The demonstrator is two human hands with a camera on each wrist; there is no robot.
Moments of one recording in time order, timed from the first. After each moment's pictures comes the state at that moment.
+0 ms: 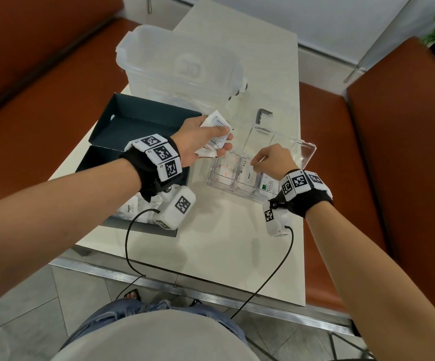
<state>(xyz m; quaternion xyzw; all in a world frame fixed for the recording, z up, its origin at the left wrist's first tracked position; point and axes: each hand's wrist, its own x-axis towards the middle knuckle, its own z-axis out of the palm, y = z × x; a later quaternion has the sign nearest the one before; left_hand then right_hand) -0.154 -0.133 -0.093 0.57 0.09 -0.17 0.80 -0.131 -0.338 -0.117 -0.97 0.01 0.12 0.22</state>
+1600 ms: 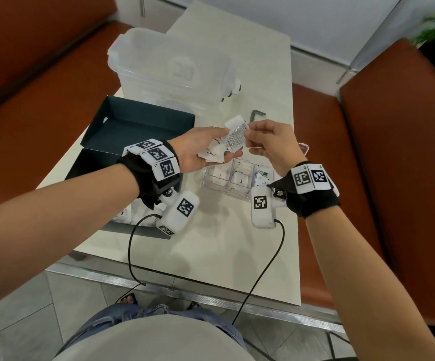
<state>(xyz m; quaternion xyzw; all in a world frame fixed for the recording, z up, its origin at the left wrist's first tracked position) -0.154 -0.150 -0.088 0.48 0.12 -0.29 0.82 -0.141 -0.326 -0.076 -0.79 0.03 0.06 0.61</state>
